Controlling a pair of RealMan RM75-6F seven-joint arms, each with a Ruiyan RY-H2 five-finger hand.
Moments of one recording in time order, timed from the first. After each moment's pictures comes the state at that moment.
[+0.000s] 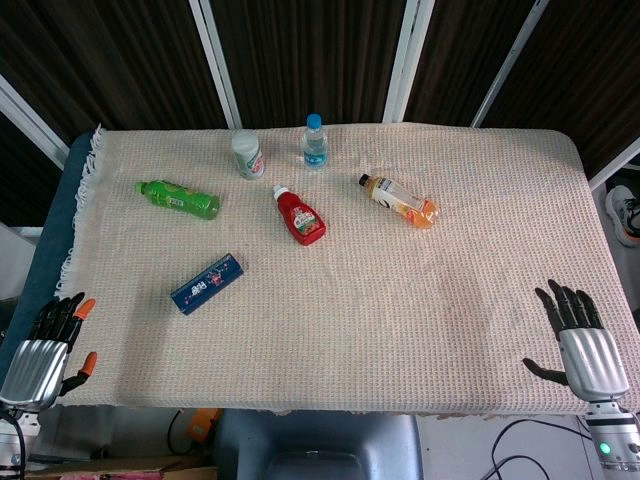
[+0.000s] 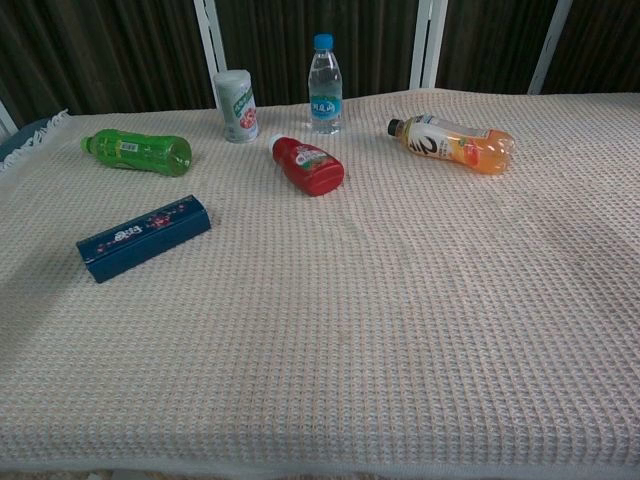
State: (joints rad) left arm -0.13 -1.15 0.00 -1.56 1.58 1.47 0.03; right arm 0.07 -1.11 0.04 -1.64 -1.51 1.46 -0.14
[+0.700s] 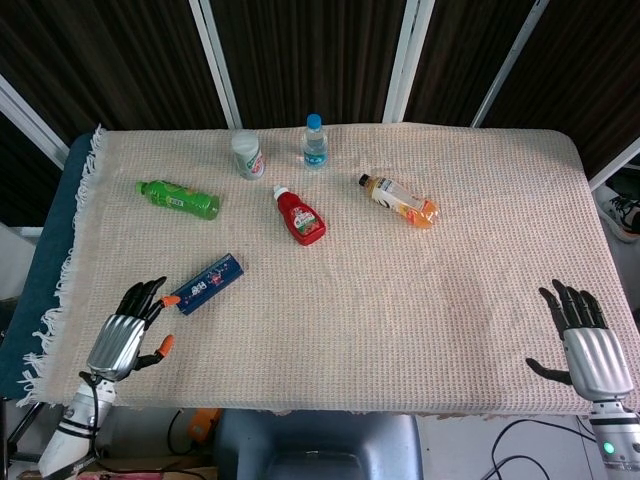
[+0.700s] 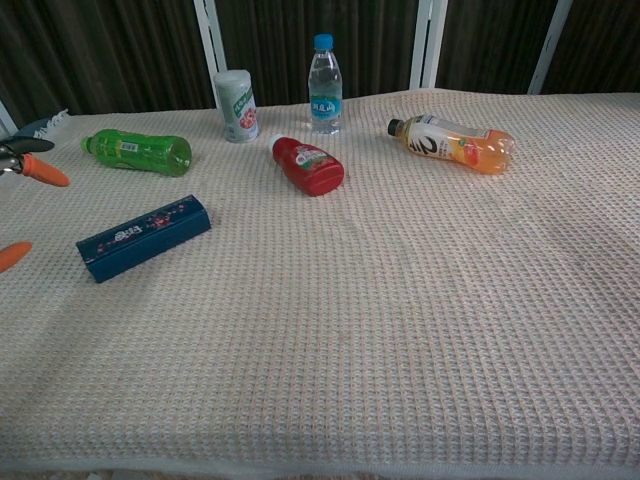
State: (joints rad) left arm -0.30 -1.35 -0.08 -1.58 1.56 1.29 0.00; right arm 0.07 -1.10 0.04 -1.64 -1.49 1.45 -0.12
